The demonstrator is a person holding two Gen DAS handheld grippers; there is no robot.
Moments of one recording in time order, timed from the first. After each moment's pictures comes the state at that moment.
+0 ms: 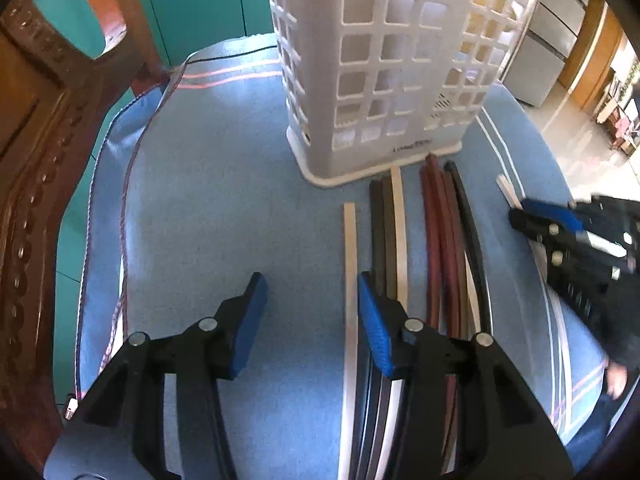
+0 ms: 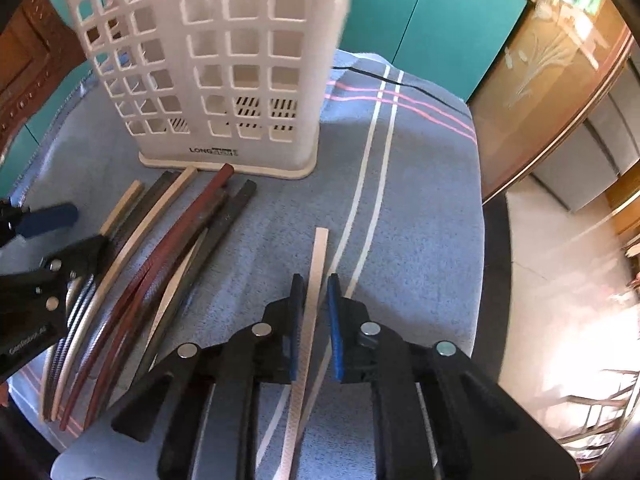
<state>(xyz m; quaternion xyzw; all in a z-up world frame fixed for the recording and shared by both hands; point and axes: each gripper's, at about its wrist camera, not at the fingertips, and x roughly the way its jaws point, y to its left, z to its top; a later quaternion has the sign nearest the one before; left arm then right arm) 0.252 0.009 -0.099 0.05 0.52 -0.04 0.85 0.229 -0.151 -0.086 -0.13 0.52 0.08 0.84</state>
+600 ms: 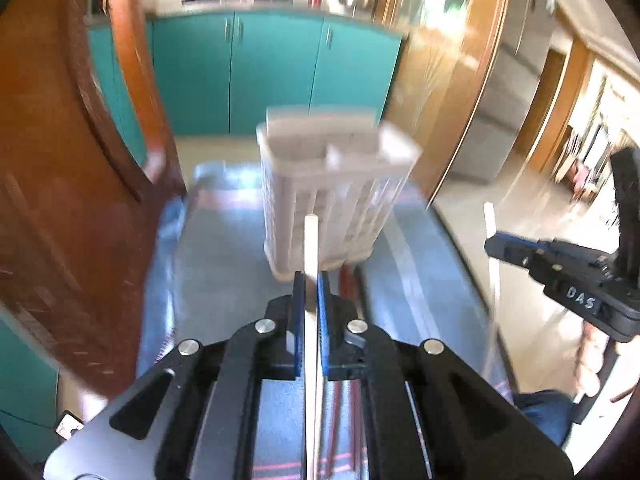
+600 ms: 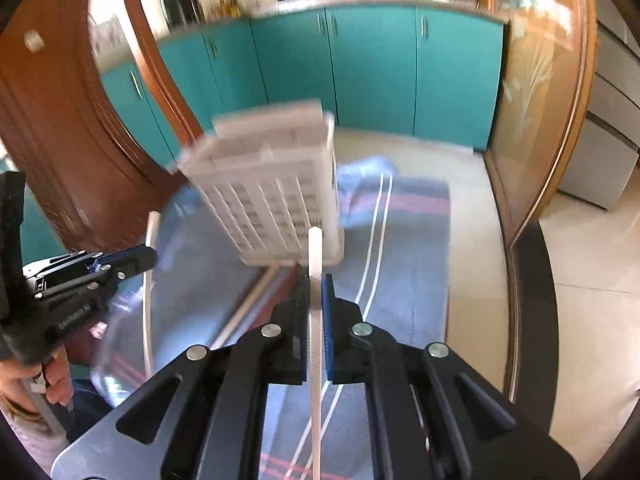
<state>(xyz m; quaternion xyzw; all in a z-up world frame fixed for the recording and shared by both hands) 0.141 0.001 0.061 -0.02 0.36 -0.10 0.93 0.157 -0.207 0.045 0.03 0.39 0.17 0.91</state>
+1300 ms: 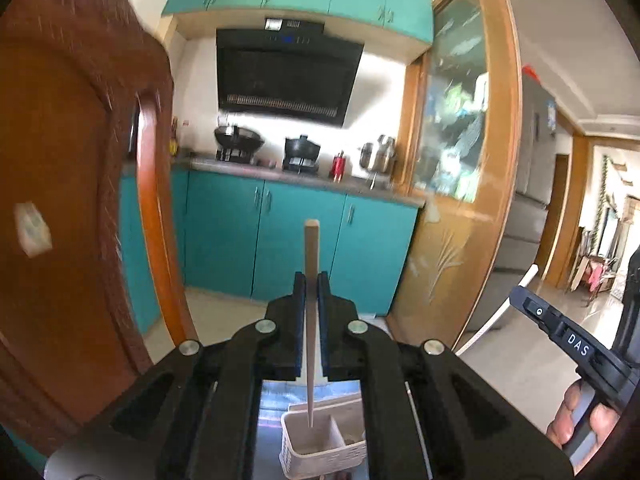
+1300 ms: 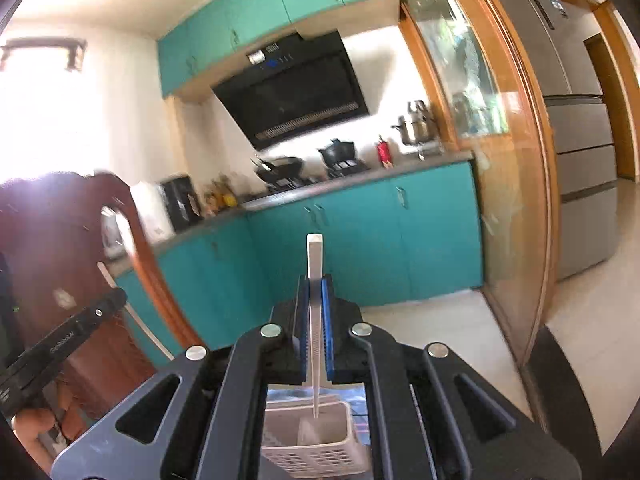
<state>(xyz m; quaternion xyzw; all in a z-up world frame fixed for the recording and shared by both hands) 0.213 0.010 0.235 -0.06 0.14 -0.04 0.99 0.190 -0.237 0.213 0.14 0.12 0.12 0.98</state>
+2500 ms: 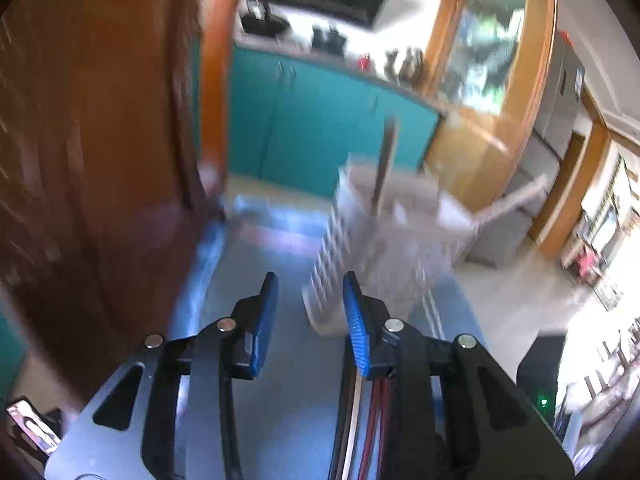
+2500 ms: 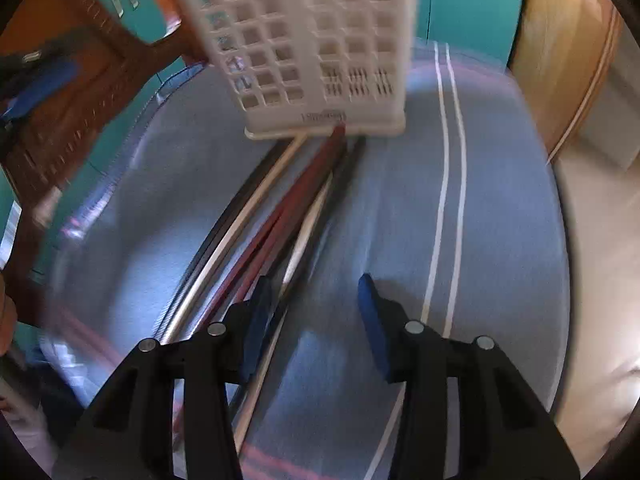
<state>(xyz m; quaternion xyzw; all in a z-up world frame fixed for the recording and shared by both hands) 0.187 0.050 0.014 -0.11 0.30 -0.06 0.95 0.172 -0.129 -0.095 -0.05 0.50 0.14 0.85</state>
